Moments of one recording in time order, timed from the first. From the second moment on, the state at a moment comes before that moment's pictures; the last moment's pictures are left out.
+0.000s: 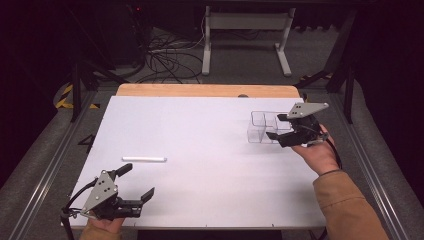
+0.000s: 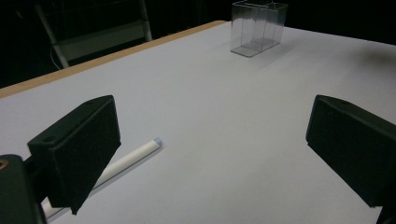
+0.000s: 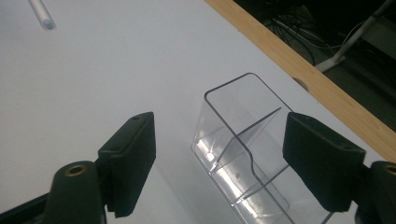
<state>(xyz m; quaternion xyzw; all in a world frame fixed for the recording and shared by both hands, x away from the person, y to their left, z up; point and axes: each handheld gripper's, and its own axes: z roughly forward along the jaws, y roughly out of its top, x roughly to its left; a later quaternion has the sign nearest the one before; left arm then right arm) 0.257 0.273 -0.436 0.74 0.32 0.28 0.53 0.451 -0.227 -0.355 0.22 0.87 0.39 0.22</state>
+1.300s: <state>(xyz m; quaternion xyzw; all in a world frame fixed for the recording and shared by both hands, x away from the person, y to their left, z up) 0.260 0.274 -0.437 0.74 0.31 0.28 0.53 0.511 -0.210 -0.391 0.17 0.94 0.24 0.19</state>
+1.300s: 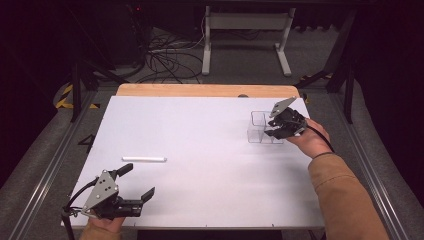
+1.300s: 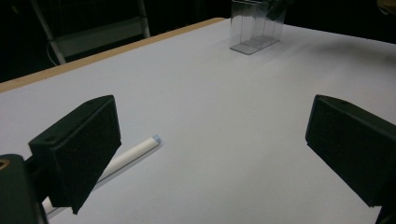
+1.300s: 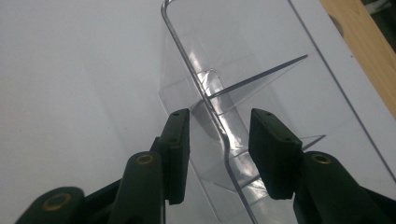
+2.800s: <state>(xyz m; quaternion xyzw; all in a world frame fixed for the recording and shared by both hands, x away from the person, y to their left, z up) 0.259 0.273 -0.438 0.74 0.31 0.27 0.53 0.501 -0.185 -0.386 0.13 0.96 0.21 0.15</state>
